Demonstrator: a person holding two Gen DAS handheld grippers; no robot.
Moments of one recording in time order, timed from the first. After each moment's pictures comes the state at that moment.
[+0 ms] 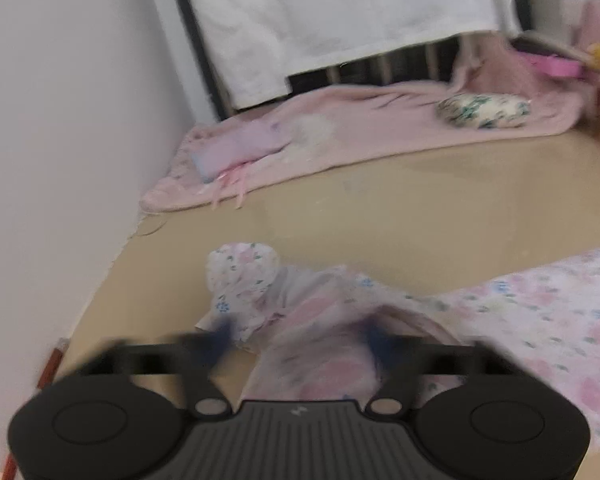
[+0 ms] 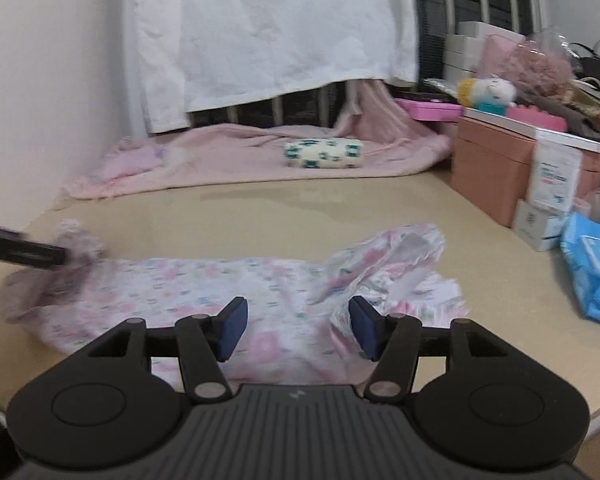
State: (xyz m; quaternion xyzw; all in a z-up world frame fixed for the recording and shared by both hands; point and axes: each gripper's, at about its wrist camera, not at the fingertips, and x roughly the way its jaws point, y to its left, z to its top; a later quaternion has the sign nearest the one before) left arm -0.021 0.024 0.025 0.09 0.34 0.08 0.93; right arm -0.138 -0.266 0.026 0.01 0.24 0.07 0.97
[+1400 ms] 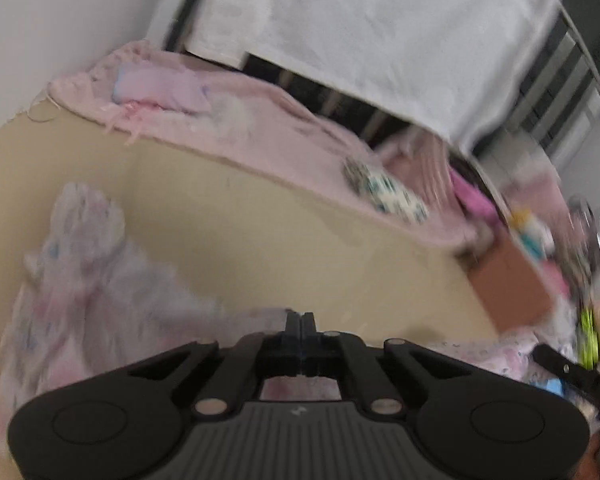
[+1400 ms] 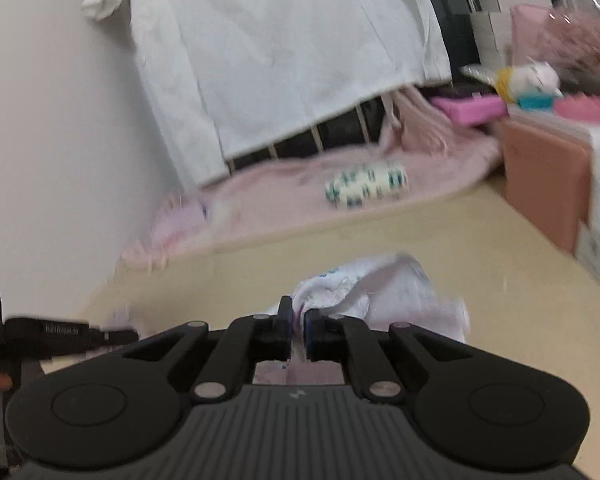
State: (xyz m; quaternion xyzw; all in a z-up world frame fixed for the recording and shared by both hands) left arm 0.009 0.040 0.065 -0.23 0.33 -0.07 0.91; right arm -0.035 -0.329 0.083 0.14 0.23 0.16 0.95
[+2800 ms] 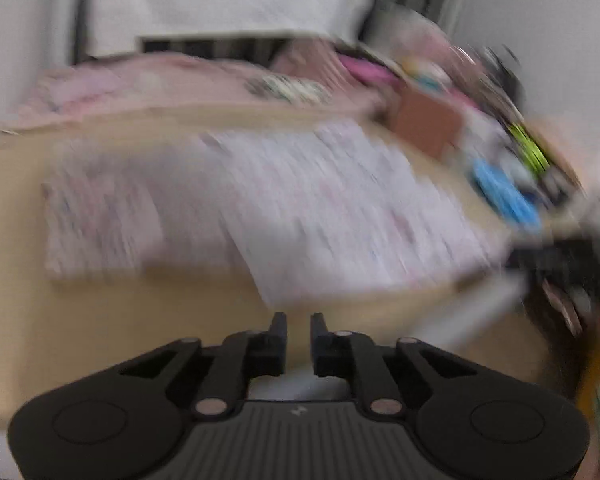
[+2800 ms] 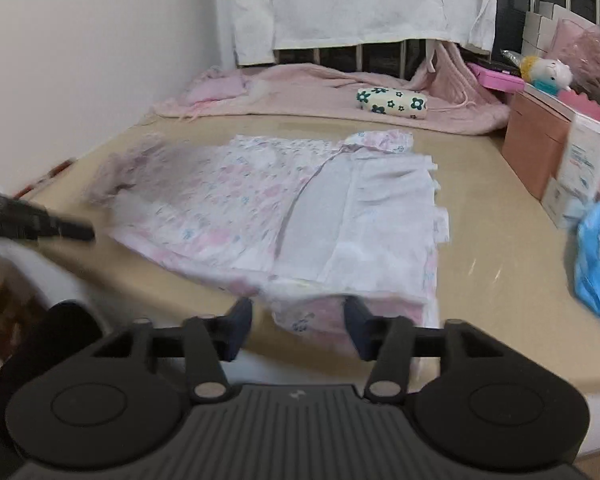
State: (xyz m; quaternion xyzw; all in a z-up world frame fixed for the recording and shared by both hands) left arm -0.199 0.028 0.037 -0.02 0.36 -0.24 0.90; right arm -0.220 -0.321 0.048 -0.02 0.32 0.20 0.93
